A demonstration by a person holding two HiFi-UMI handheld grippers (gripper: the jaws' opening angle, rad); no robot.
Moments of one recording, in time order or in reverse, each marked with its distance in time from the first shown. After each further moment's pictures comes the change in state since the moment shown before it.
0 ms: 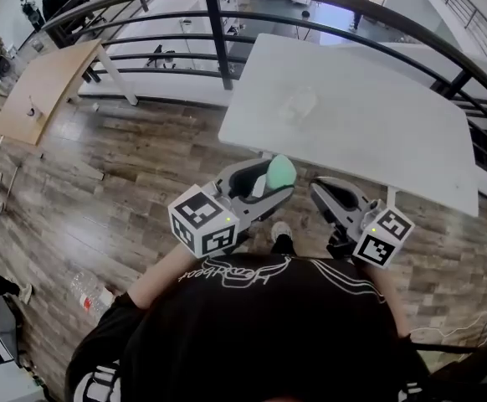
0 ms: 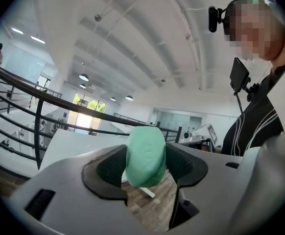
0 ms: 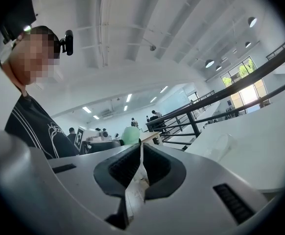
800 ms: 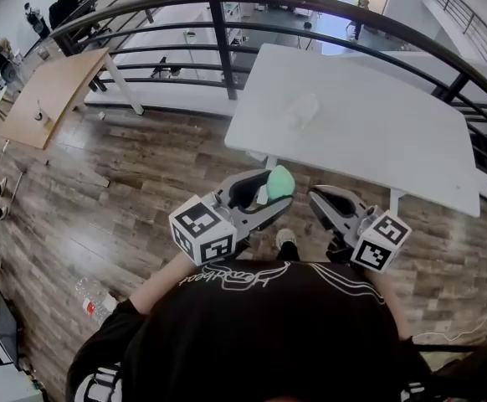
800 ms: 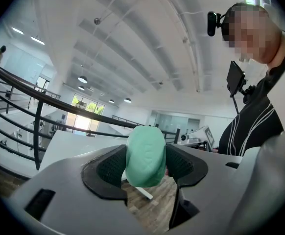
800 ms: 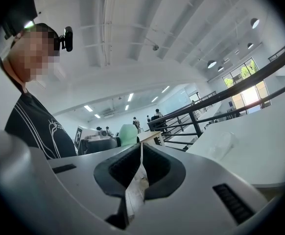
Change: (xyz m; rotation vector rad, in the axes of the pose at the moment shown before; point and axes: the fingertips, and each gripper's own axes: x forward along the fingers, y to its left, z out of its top) left arm -0.026 -0.010 -0.002 0.005 -0.031 -0.009; right arm 0.007 0.022 -0.011 -0.016 0.006 0.010
